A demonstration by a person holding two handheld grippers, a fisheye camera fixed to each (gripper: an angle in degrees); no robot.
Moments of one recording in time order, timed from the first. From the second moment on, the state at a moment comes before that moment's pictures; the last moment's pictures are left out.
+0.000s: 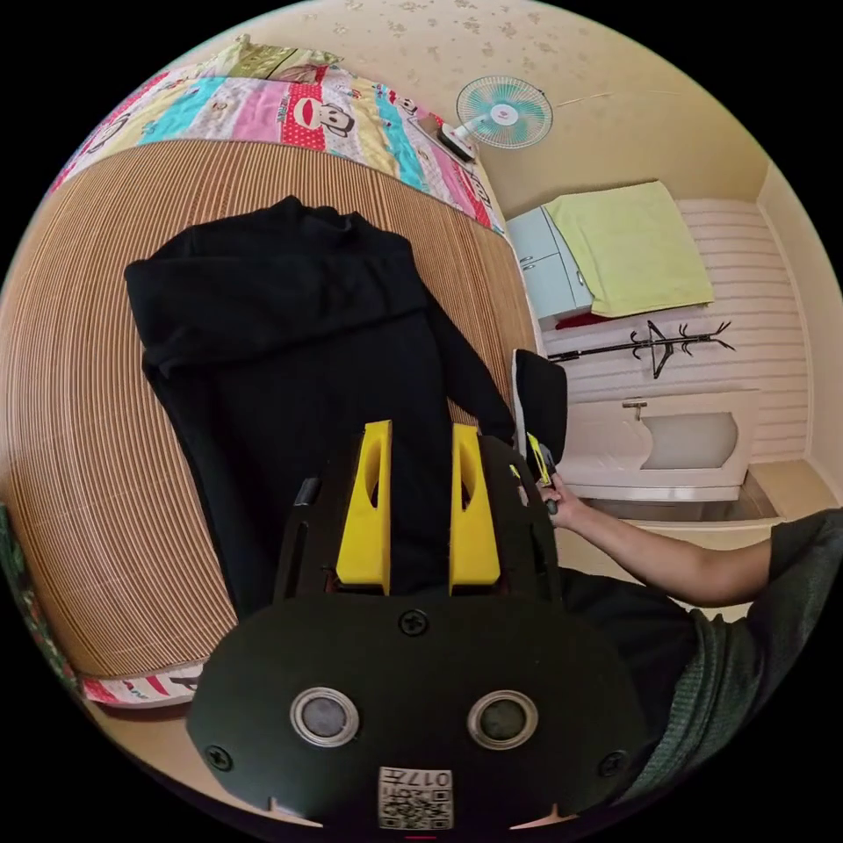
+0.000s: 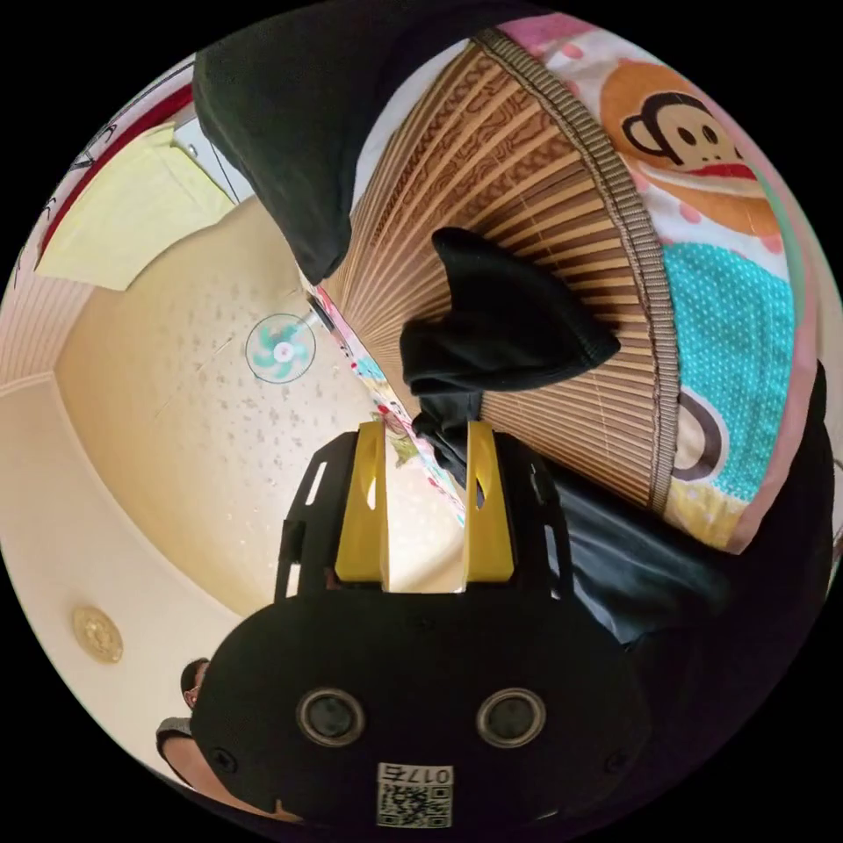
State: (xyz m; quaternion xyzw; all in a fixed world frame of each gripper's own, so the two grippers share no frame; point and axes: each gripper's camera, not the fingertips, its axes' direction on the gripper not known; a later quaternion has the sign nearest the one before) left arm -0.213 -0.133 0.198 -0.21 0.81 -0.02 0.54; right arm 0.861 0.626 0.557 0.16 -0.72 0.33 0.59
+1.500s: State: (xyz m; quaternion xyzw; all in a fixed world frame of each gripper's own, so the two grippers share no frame) left arm -0.186 -0.048 0.363 -0.52 0.64 0.18 0.54; right arm 0.550 0.580 0.630 -0.25 -0.10 -0.29 0.92
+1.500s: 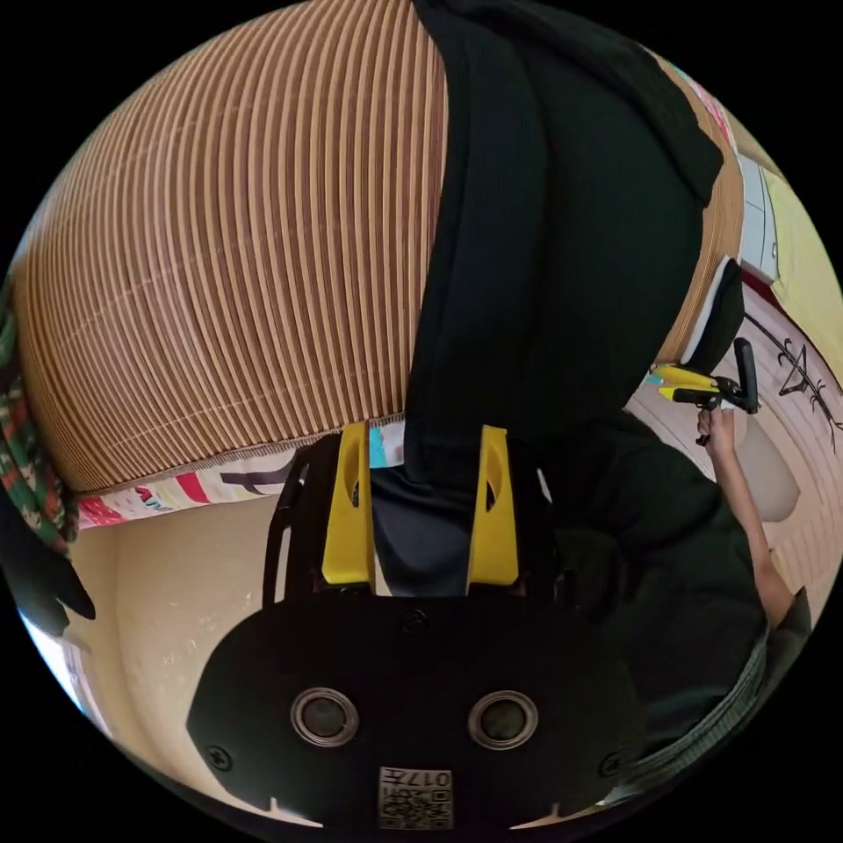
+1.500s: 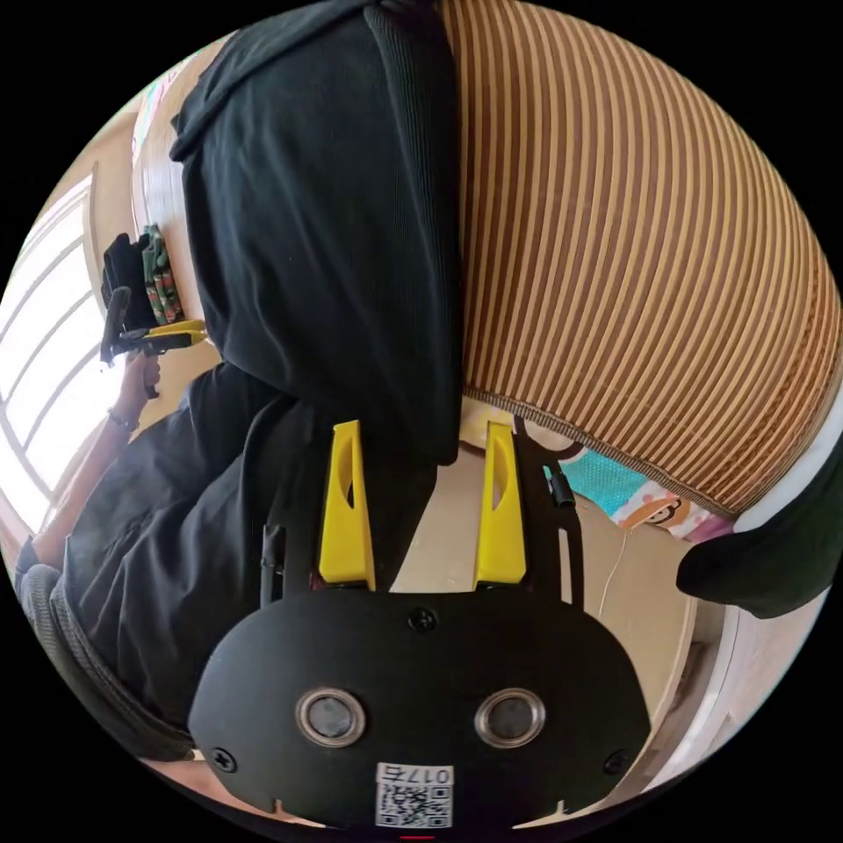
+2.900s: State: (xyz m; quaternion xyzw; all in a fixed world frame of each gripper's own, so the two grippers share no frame) left arm -0.498 0.025 0.596 -0.27 0.95 -0.12 0.05; right arm 0.859 0.611 0.572 -0.08 -0.82 -0.22 0.53
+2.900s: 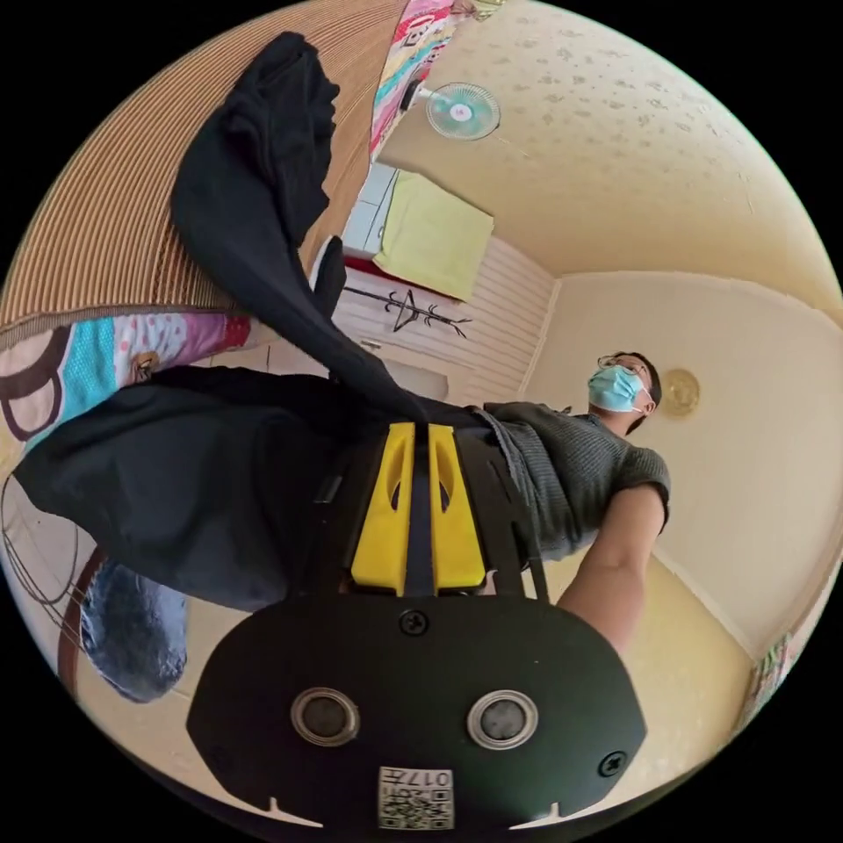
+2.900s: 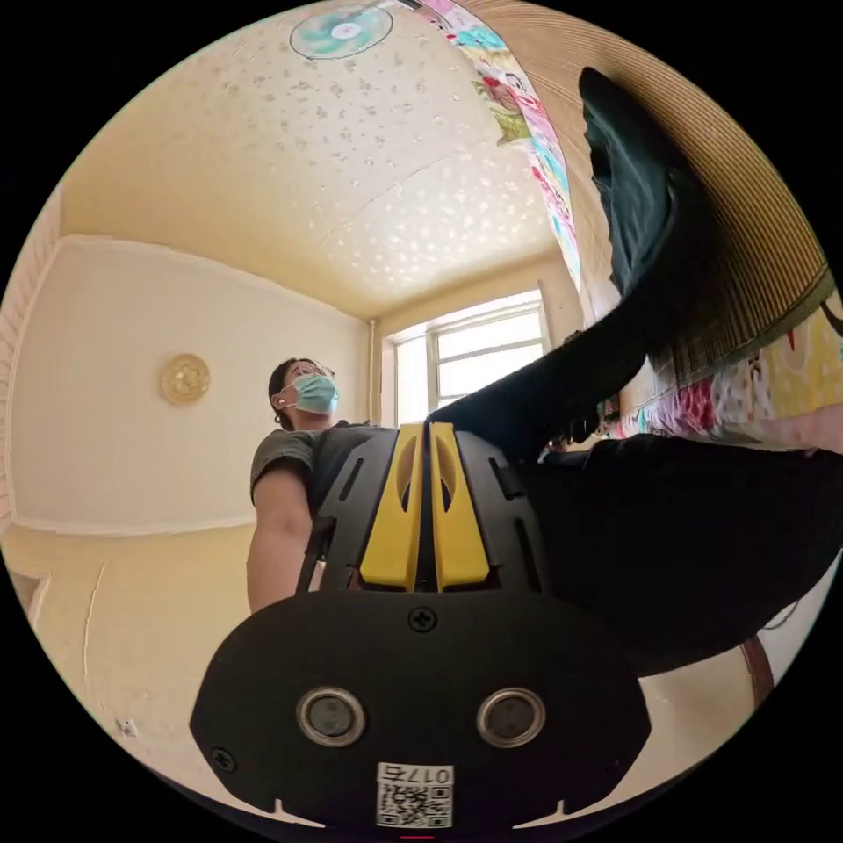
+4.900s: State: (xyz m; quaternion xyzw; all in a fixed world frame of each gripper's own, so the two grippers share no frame) left arm -0.280 -0.257 0.385 -0.21 0.85 -0.02 0.47; right arm 0.341 0.356 0.510 -0.29 -0.03 -0.50 0.82
